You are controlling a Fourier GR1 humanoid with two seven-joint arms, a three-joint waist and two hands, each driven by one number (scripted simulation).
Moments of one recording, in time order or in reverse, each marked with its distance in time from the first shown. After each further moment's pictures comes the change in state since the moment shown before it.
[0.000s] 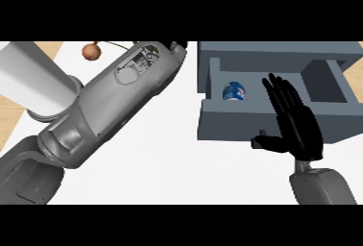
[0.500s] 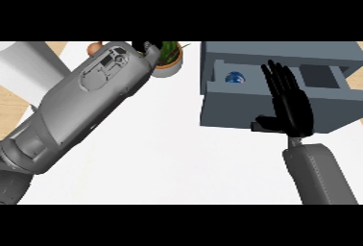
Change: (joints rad) left arm 0.095 0.138 -0.014 -0.211 -0.040 -0.007 0.115; right arm -0.184 -0.001 -0.079 0.319 0.077 -0.186 -0.069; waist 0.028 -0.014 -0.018
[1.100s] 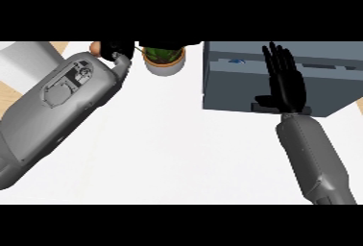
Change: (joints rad) left arm 0.133 0.137 0.003 -0.203 -0.025 -0.025 0.078; right arm -0.256 -0.001 -0.106 0.387 0.065 -0.210 -0.011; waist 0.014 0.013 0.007
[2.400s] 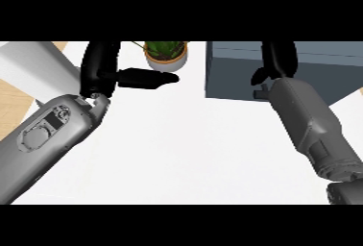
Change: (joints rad) left arm 0.279 0.086 0.014 -0.275 -0.082 -0.010 0.000; right arm -0.440 -0.042 -0.137 0.579 0.029 -0.128 0.010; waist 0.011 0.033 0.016
